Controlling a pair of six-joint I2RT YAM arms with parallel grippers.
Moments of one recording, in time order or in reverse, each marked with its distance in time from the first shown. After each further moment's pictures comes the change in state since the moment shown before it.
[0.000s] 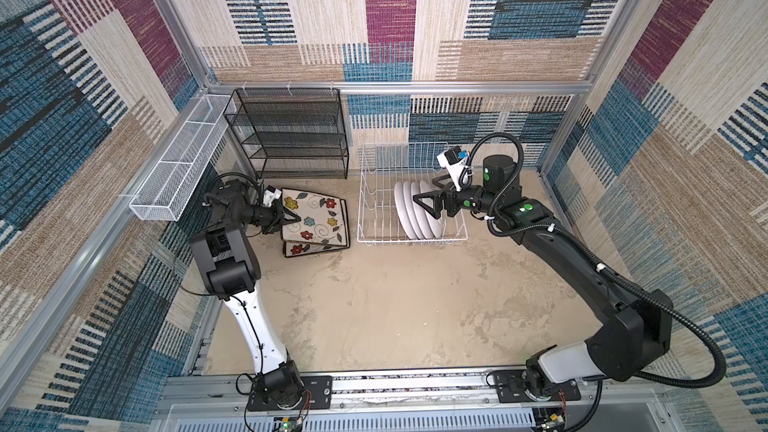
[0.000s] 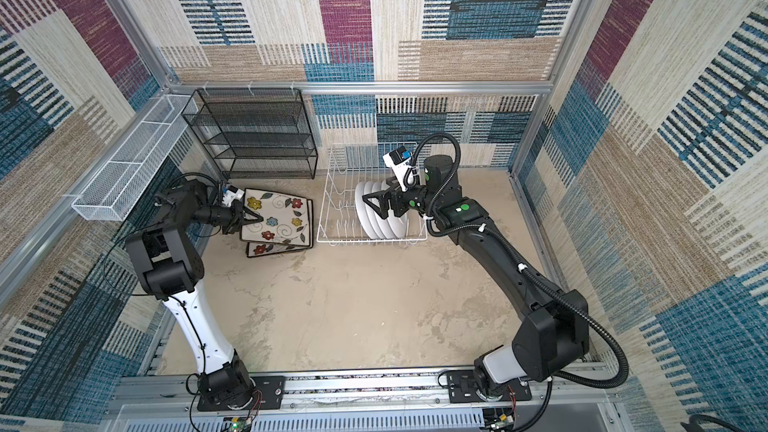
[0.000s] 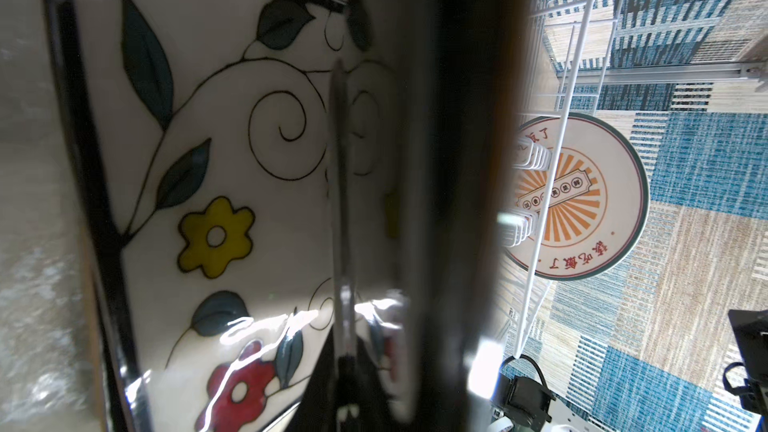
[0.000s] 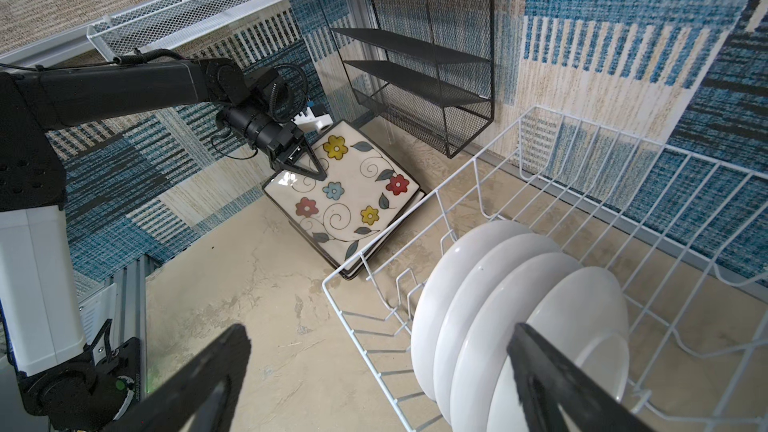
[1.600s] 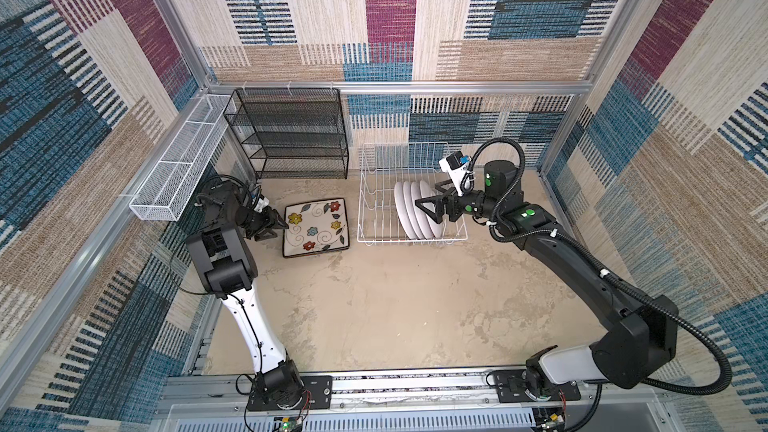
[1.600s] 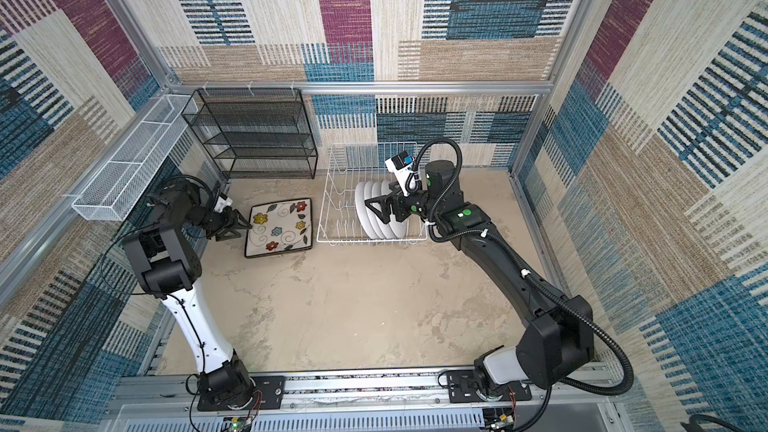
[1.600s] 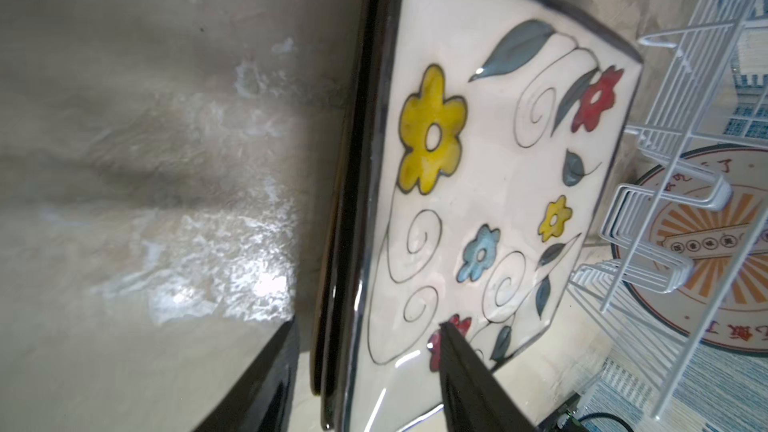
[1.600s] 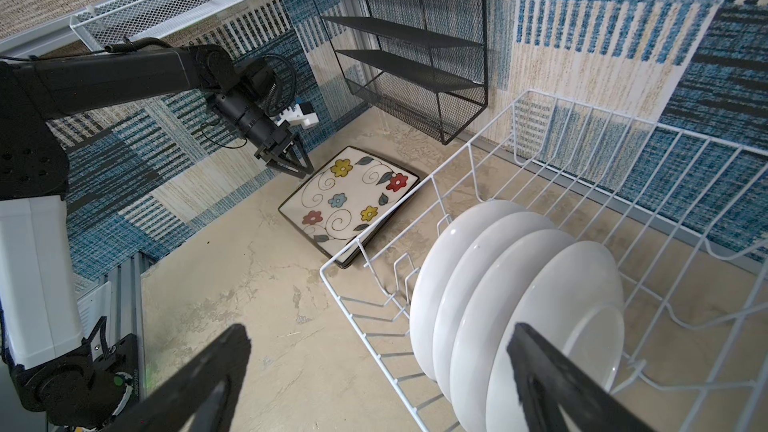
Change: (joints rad) left arm 0.043 0.006 0.060 -0.045 -0.300 -0.014; right arm 0.003 -0.043 -0.060 0.003 0.029 0.008
